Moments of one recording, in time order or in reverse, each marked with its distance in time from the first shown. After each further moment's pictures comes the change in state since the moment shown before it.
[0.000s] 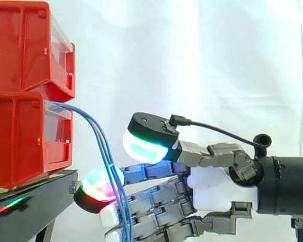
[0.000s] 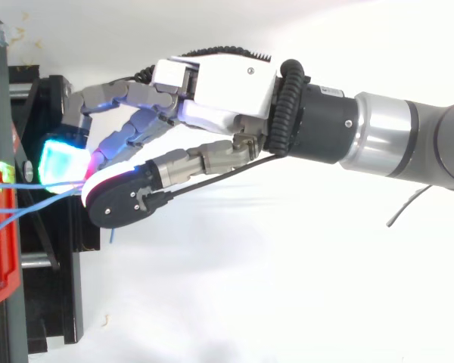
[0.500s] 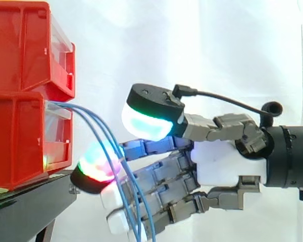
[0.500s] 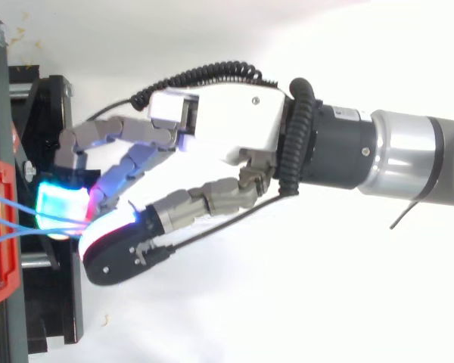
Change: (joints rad) arm 0.030 0.042 0.014 -0.068 -0.018 -0.093
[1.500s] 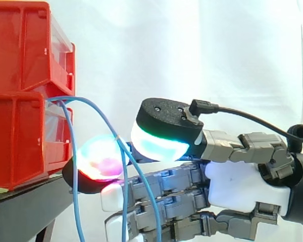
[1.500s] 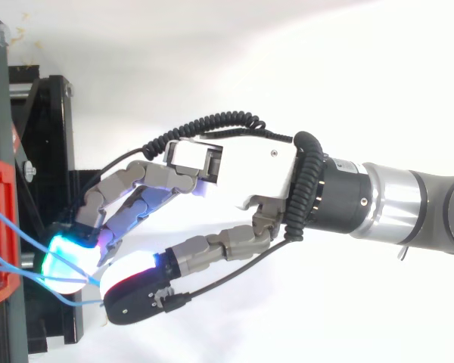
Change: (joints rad) arm 0.065 -0.001 -0.161 0.342 0.098 0.009
